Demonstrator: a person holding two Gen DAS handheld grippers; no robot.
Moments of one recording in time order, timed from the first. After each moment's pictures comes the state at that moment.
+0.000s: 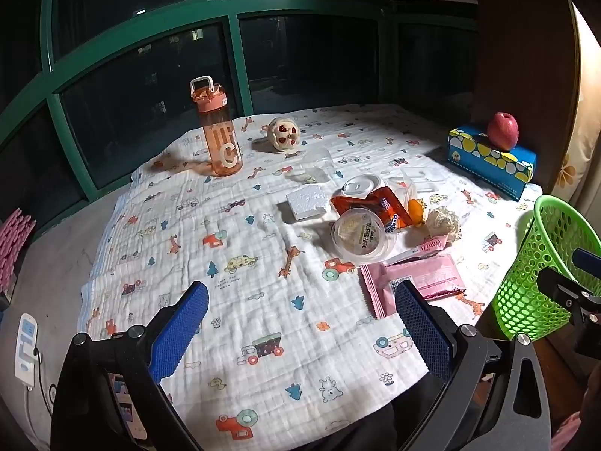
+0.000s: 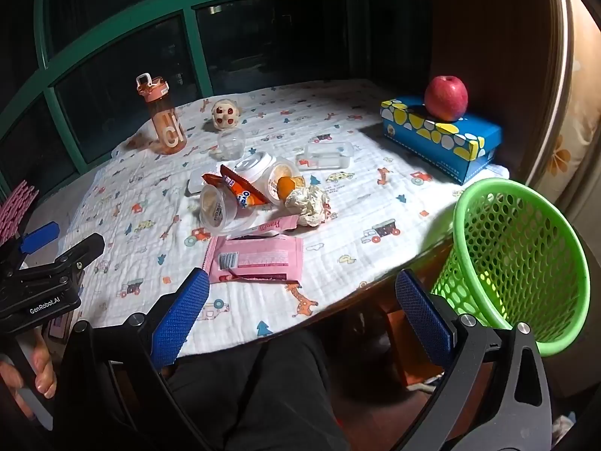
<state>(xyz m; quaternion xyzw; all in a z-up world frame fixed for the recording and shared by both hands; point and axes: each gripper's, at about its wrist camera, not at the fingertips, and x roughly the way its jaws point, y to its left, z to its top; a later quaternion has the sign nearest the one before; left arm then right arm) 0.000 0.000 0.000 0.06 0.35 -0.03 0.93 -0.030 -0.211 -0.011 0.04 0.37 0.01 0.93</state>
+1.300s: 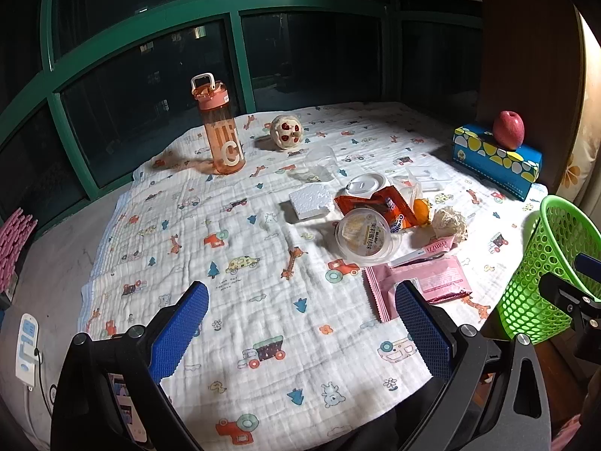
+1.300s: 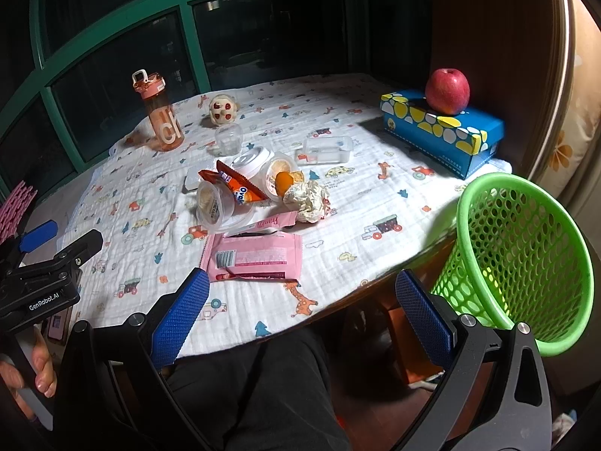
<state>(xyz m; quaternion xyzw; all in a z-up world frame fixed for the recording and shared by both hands) 0.006 0.009 -0.006 0.06 0.35 -0.02 0.93 -0.023 -0.213 -0.020 0.04 0.37 0.01 0.93</state>
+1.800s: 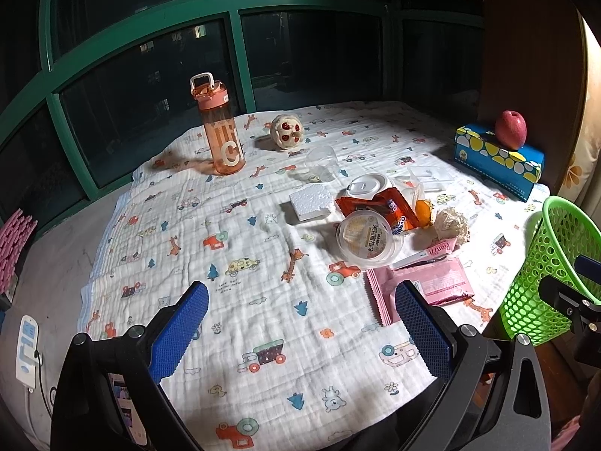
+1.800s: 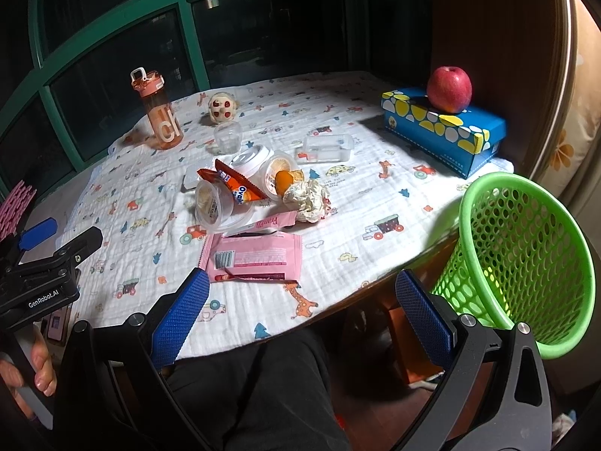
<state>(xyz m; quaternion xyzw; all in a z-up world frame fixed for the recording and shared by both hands) 0.007 0.008 -0.006 0.06 0.35 -0.02 0.93 -0.019 -0.214 -0.021 0.04 0.38 0.01 0.93</state>
